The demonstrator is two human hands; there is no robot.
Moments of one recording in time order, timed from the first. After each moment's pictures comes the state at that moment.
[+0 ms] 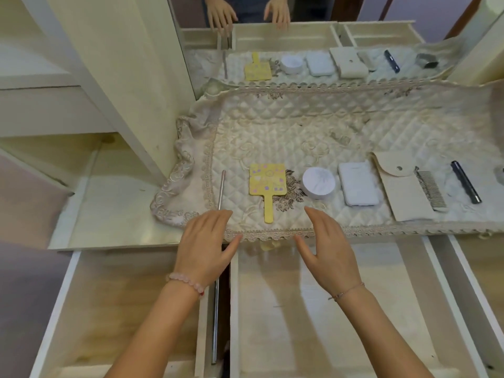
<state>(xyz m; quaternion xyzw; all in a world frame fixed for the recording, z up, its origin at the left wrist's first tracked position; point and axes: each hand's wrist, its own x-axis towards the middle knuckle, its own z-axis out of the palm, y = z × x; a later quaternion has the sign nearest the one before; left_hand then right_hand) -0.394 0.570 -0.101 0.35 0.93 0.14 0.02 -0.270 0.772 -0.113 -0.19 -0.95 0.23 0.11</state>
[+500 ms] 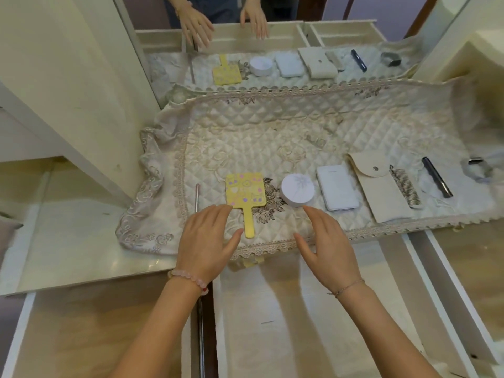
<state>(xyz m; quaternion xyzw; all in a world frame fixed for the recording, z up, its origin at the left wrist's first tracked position) -0.424 0.624 -0.115 0.39 0.90 0.19 0.01 -0.277 0.810 -0.120 -0.24 -0.94 0.21 0.10</state>
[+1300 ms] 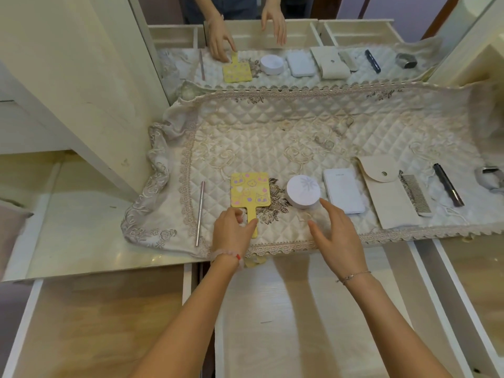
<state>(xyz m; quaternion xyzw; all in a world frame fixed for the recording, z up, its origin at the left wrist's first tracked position) -0.423 0.682 -0.154 0.08 0.90 0.39 0.20 -0.289 0.836 -0.122 -0.29 -0.90 0.31 0.11</state>
